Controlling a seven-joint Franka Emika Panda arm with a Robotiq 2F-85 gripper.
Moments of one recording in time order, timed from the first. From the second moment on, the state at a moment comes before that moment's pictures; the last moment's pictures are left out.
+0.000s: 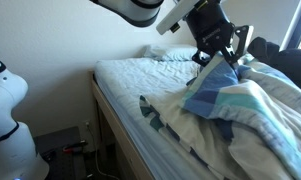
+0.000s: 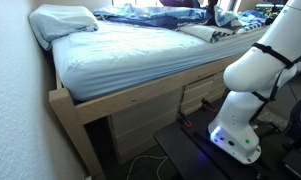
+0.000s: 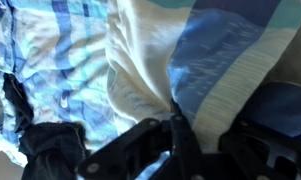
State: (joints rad) arm -0.24 -0.15 -0.25 -1.97 -0.62 2.23 -0.40
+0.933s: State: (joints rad) arm -0.06 -0.31 -0.15 -2.02 -0.37 2.01 -0.51
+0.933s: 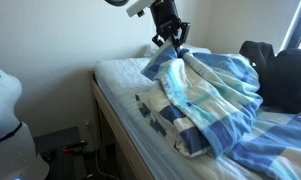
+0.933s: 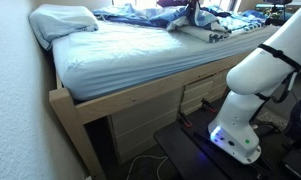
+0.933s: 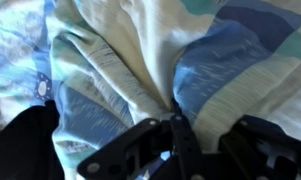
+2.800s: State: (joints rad) arm 0.10 -0.32 -0.08 -1.99 -0.14 1.96 -0.76
